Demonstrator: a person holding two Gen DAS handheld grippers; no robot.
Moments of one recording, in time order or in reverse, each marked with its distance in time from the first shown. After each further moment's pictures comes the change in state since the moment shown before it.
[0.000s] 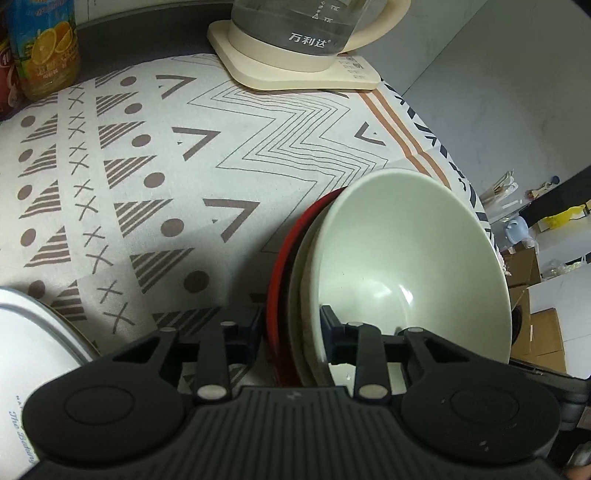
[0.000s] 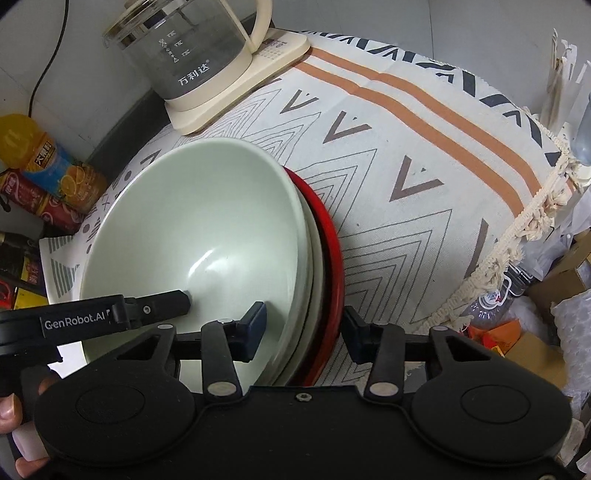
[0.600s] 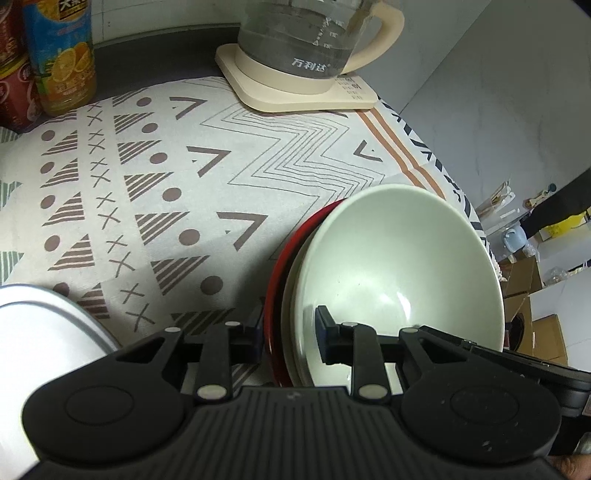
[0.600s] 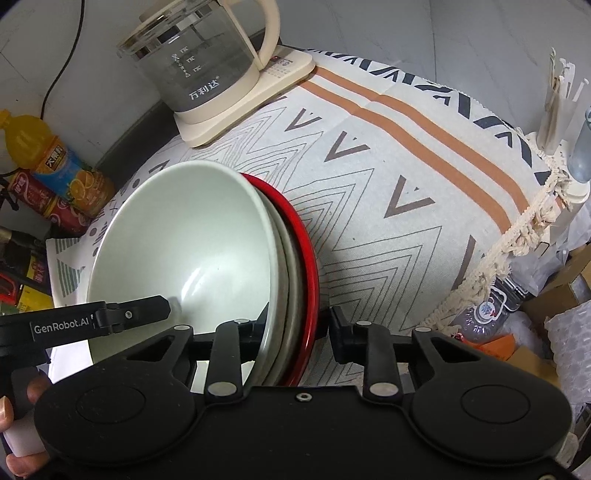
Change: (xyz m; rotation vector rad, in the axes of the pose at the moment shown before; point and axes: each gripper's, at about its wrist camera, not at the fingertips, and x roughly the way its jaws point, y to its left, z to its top) left arm -0.025 0.002 -0.008 -0.002 -0.061 0.014; right arm -0.016 -0.001 -0.001 -0.028 -0.044 0.007
